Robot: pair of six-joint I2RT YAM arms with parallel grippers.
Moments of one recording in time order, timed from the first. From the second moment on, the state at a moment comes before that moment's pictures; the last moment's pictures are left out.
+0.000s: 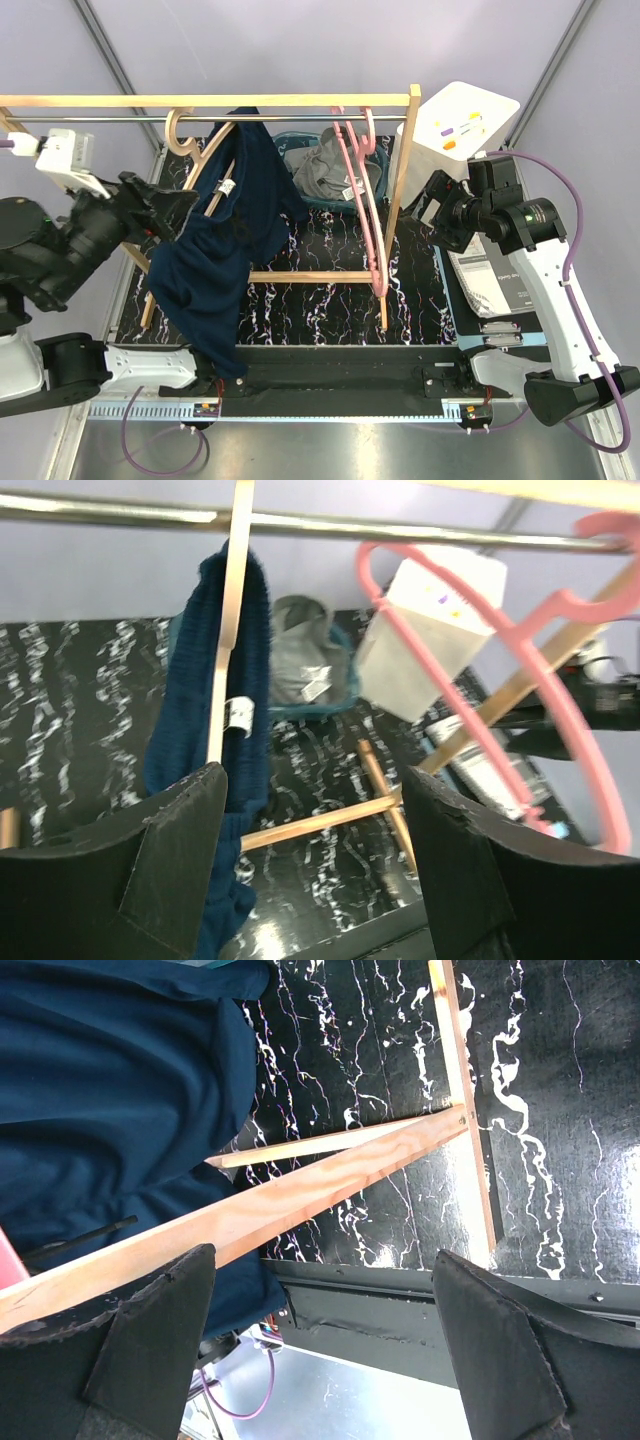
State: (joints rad) left arm -1.14 1.07 2.25 -1.33 -0.71 -0.40; right arm 0.28 1.16 1.46 -1.10 -0.22 0.82
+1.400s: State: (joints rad) left arm -0.45 1.10 1.92 -1.19 0.02 -0.48; right arm 0.28 1.19 1.48 -1.10 -0.25 0.76
